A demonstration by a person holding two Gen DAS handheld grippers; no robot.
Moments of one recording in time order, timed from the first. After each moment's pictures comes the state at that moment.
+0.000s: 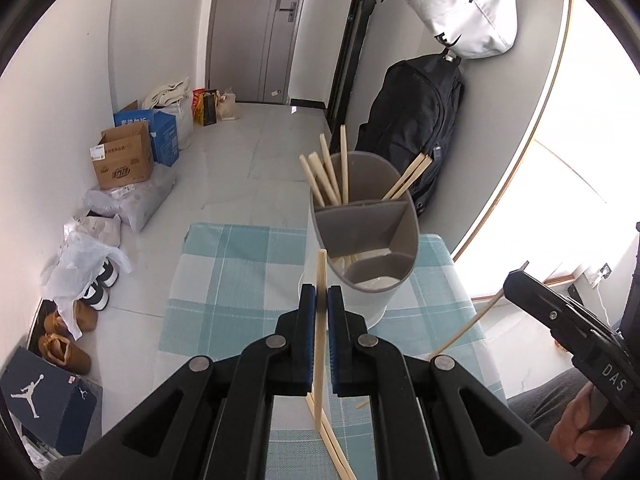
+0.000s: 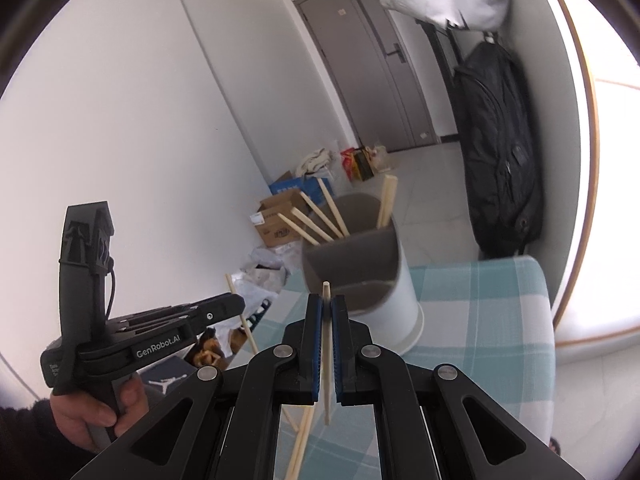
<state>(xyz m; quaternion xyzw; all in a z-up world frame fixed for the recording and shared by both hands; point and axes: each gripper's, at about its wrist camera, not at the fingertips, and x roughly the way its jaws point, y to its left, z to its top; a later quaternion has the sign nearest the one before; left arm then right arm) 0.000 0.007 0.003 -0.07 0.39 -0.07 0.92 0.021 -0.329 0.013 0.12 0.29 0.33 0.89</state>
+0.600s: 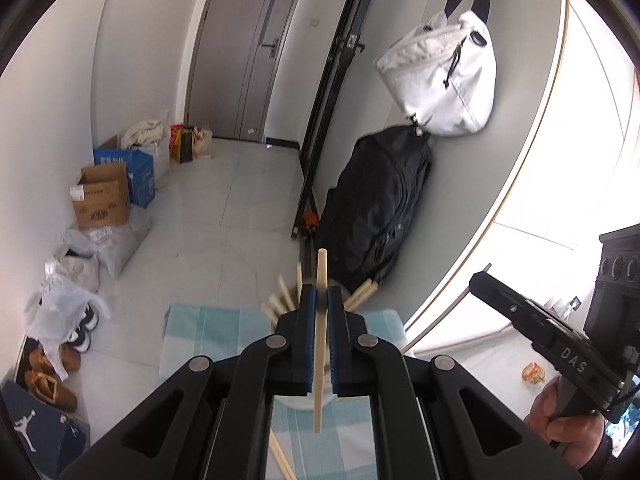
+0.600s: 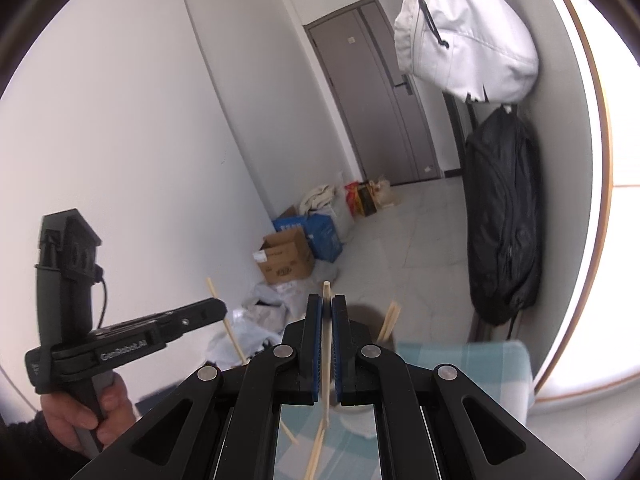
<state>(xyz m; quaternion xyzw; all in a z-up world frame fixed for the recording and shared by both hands) 0.030 0.003 0.095 -0.10 0.32 -0.11 0.93 0.083 -0.338 0.111 0.12 0.25 0.33 0.90</state>
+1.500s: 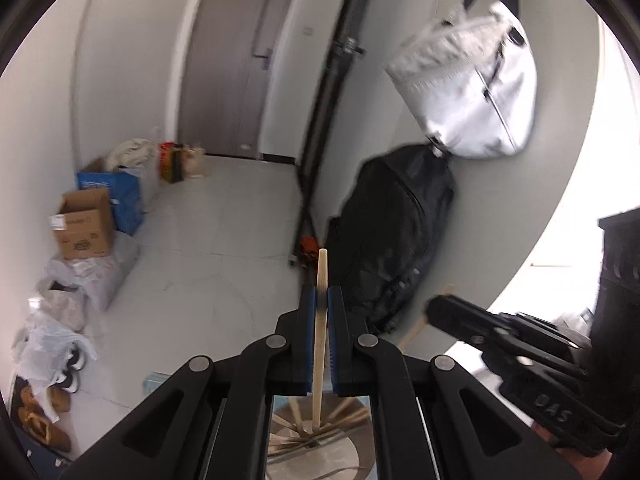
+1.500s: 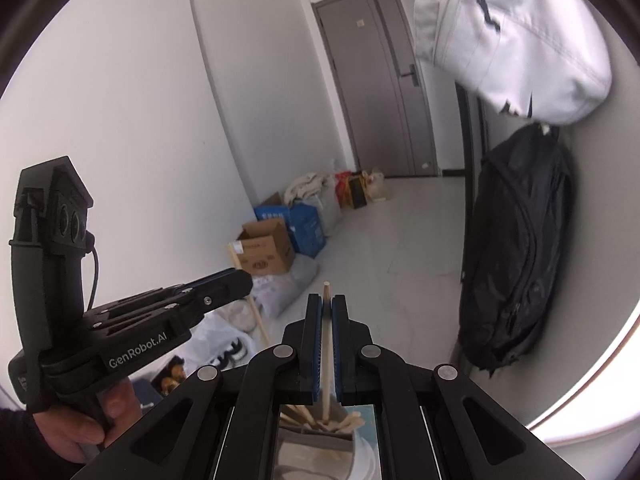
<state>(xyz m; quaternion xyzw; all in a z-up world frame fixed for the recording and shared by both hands) 0.118 -0.005 0.067 -0.09 0.30 -0.12 0.94 0.191 -0.293 0.100 0.06 0.28 0.32 0.90</state>
